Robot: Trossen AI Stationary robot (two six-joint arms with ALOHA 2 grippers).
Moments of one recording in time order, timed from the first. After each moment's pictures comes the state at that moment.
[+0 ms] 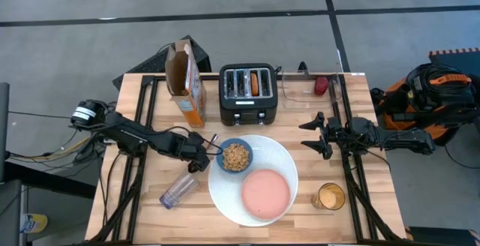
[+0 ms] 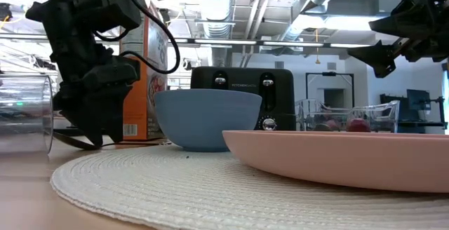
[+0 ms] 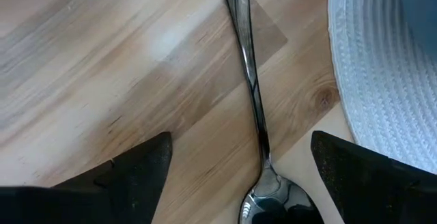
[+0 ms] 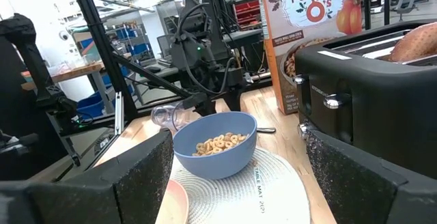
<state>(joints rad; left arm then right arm) -0.19 1.48 0.63 -0.43 -0.20 -1.06 -0.04 0.00 0.01 0.03 -0.02 0.25</state>
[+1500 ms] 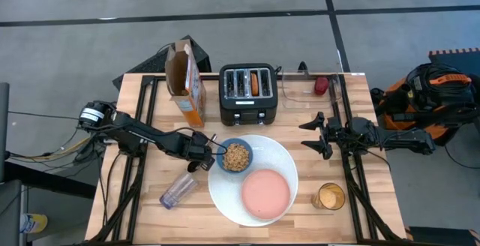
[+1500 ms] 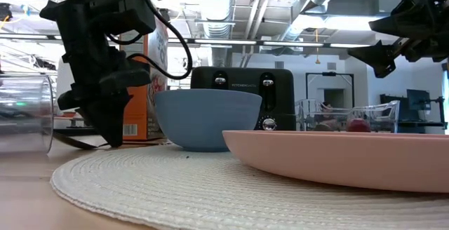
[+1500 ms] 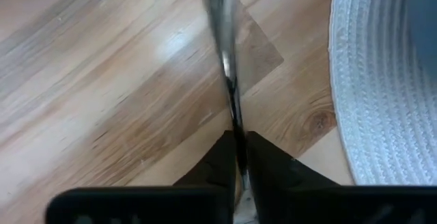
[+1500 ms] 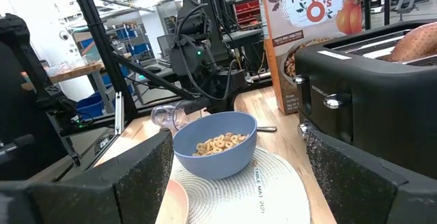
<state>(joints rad) -0.19 1.56 0.72 -0.48 -0.22 -1.09 -0.04 0.00 0.01 0.03 -0.02 0.25</state>
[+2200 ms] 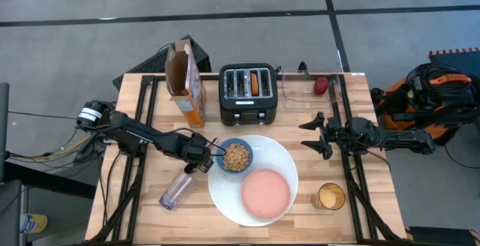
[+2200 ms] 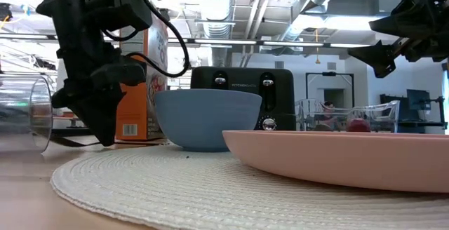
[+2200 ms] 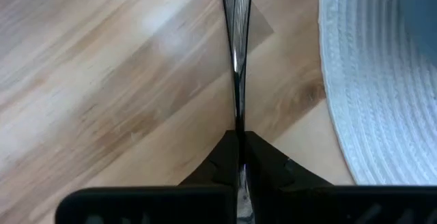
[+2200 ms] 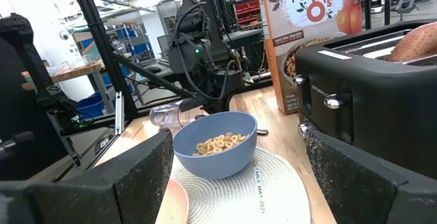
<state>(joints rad) -0.19 1.53 0.72 -0.51 -0.18 -1.10 -0.04 0.00 0.01 0.03 -0.02 0.25</state>
